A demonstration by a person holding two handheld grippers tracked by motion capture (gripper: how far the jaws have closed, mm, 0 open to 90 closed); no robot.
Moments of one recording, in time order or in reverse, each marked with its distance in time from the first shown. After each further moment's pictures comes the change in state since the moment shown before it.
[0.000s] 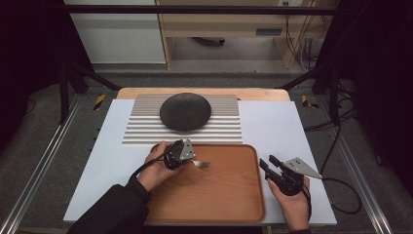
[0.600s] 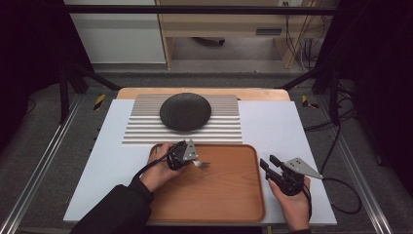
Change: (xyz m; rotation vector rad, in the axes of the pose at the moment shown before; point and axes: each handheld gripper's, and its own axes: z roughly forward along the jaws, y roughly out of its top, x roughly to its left) left arm -0.002 0.002 0.007 0.015 -0.012 -0.006; right arm -0.001 0.000 -0.001 -0.003 0.000 0.001
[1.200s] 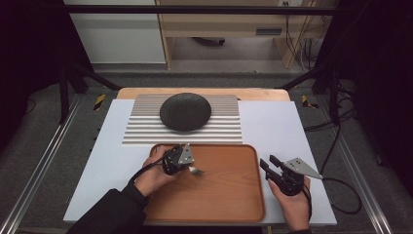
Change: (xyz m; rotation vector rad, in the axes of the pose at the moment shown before) left arm -0.010 -0.009 -0.018 0.019 -0.055 -0.013; right arm 0.001 0.000 0.000 0.001 -0.002 -0.003
